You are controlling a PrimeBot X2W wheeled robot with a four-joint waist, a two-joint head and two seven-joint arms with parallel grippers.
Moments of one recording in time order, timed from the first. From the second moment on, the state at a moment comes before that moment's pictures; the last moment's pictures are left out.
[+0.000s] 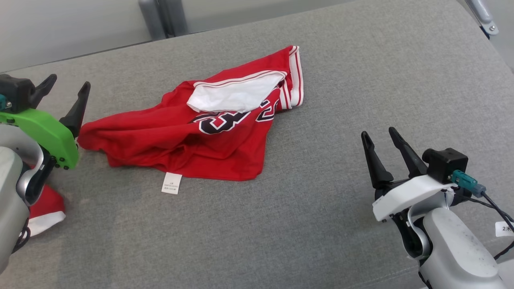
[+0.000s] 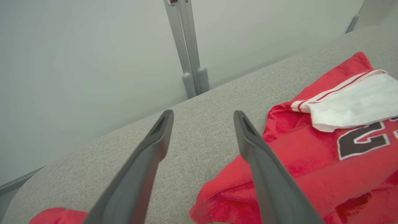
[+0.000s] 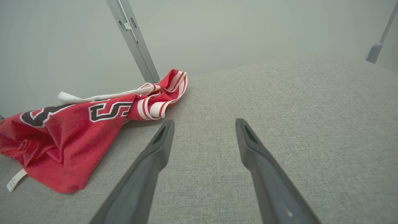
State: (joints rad) left arm -0.86 0.63 -0.80 0.70 -0.83 -0.13 -0.11; right arm -0.35 -0.20 0.26 0.40 0.46 0.13 -0.26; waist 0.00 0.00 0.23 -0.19
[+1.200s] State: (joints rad) left arm -0.17 0.32 -0.51 0.03 -0.66 0.17 -0.26; right arm -0.43 -0.28 0.43 0.41 0.42 0.13 -0.25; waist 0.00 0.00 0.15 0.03
